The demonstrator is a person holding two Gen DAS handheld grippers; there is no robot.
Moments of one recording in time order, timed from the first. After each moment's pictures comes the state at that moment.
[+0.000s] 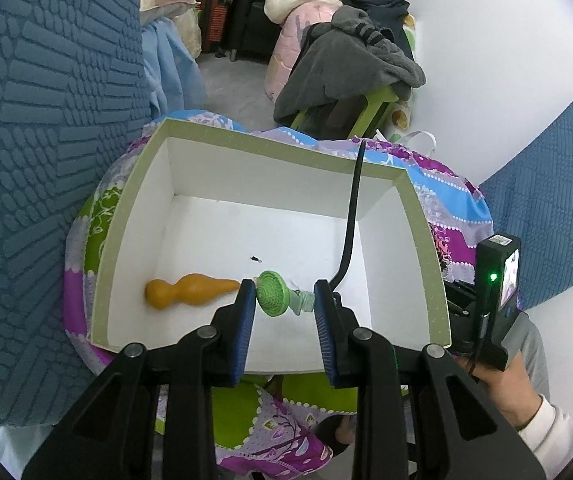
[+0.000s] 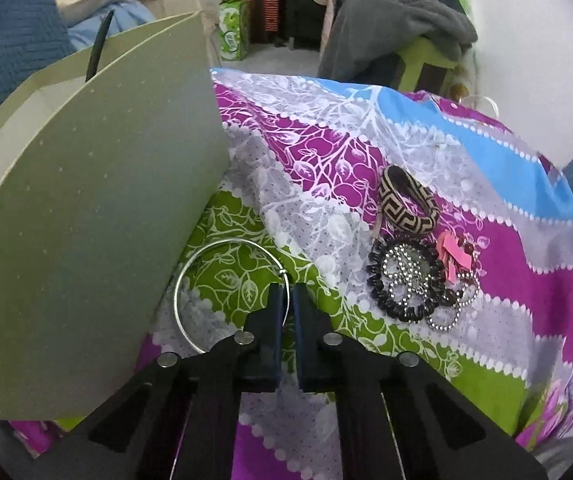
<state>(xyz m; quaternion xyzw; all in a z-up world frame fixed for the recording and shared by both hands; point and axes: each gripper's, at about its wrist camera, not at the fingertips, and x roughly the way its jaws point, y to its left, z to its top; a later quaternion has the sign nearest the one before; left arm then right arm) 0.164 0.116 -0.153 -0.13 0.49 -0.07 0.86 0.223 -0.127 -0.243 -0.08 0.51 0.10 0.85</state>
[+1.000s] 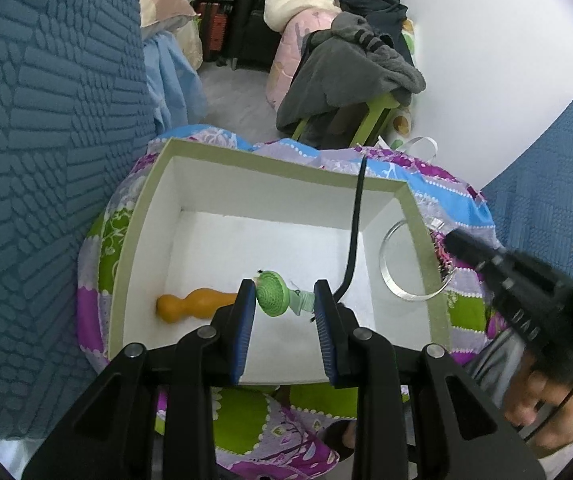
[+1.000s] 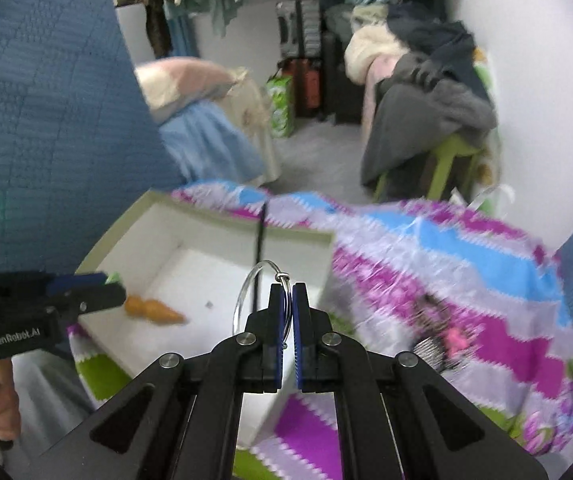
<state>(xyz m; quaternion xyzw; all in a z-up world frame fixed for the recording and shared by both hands) 0.166 0.121 -0.147 -0.12 0.48 -0.07 0.87 0.199 -0.063 -0.133 -0.04 0.42 0.19 0.88</state>
